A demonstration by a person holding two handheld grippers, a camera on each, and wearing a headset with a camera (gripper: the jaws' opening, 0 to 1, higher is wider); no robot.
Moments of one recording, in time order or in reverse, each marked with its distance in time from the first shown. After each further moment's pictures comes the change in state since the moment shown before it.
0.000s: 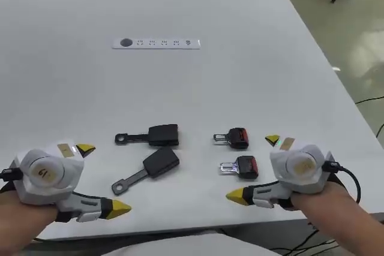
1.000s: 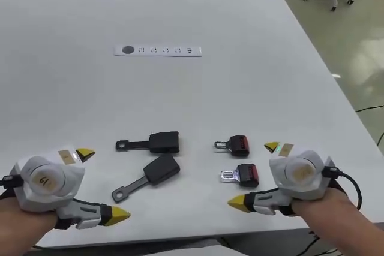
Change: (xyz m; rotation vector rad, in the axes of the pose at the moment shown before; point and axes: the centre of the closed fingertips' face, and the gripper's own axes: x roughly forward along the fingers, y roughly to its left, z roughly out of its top) left arm -0.002 0.006 0.004 0.018 -0.002 0.017; right arm -0.001 -0.003 0.003 -0.029 0.028 0.005
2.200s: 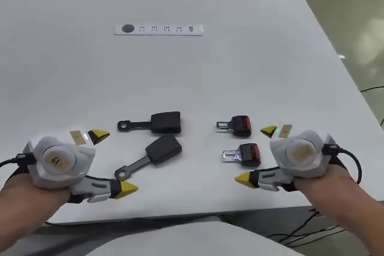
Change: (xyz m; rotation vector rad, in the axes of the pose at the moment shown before) left arm 0.011 -0.012 0.014 0.049 -0.030 -0.031; right arm 0.002 0.003 -0.008 -0.075 0.033 0.045
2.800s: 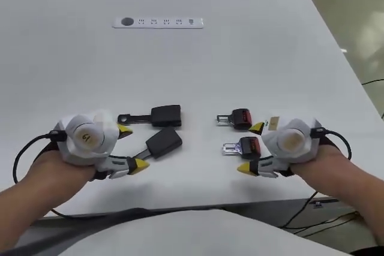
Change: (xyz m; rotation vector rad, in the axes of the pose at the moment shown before) left arm 0.042 0.003 0.005 0.023 0.055 -0.048; right arm 0.024 0.003 -0.011 -0.162 0.061 0.113
